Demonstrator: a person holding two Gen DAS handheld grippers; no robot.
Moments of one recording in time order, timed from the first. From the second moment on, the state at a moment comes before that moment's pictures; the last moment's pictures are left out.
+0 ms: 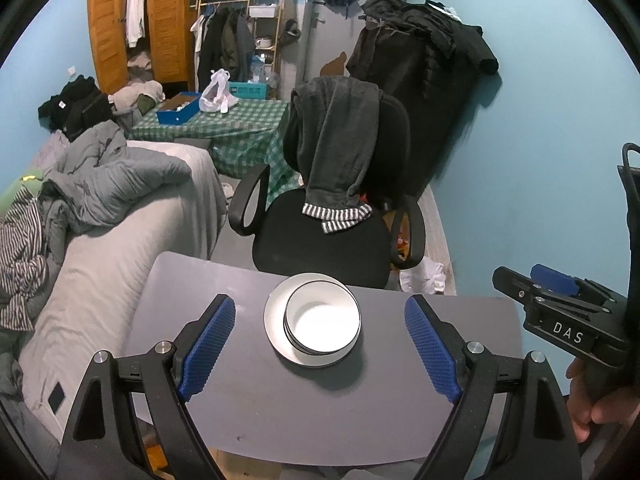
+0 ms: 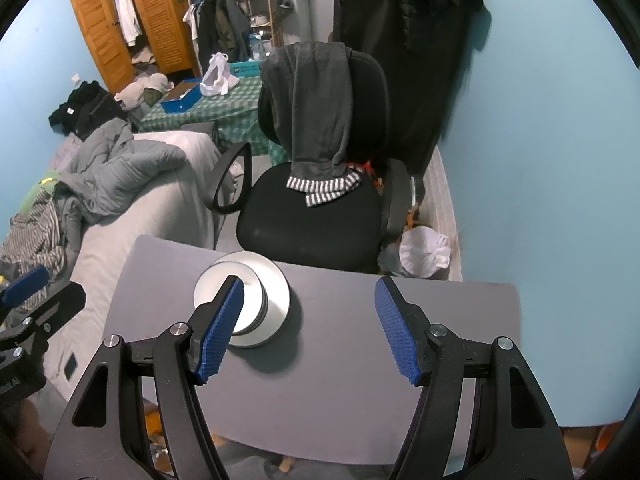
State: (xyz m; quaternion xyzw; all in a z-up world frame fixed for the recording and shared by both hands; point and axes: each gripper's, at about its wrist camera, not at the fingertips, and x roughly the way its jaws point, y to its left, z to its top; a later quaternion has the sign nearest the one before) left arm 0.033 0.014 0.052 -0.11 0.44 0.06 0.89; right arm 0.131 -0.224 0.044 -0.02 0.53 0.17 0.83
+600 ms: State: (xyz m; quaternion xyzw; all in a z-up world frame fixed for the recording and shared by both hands) left arm 0.039 0.014 0.049 -0.10 0.45 0.07 0.88; right arm 0.132 -0.226 0.046 -0.03 0.53 0.17 0.83
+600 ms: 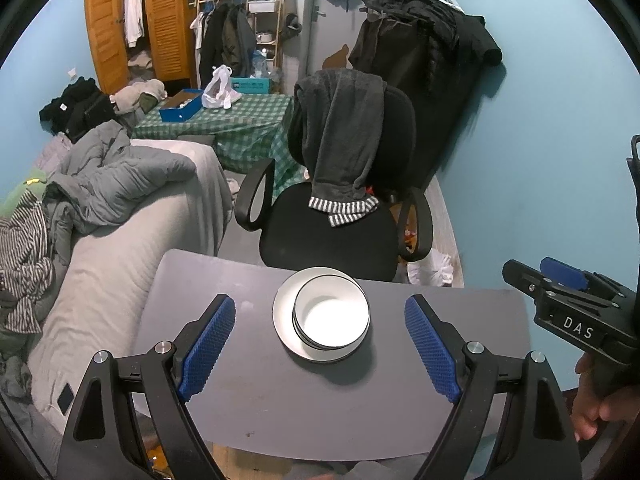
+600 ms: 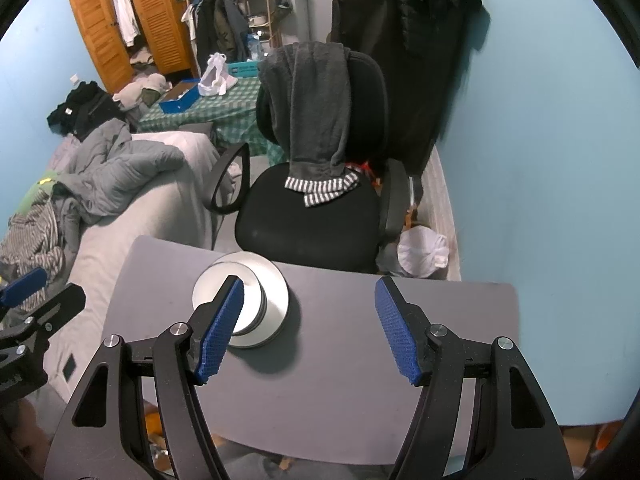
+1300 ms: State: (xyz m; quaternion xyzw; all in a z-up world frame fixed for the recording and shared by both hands) left arm 0.044 0.013 0.046 -0.11 0.46 0.07 0.88; right arm 0.136 -0.230 0.046 -0.03 0.53 0.16 0.83
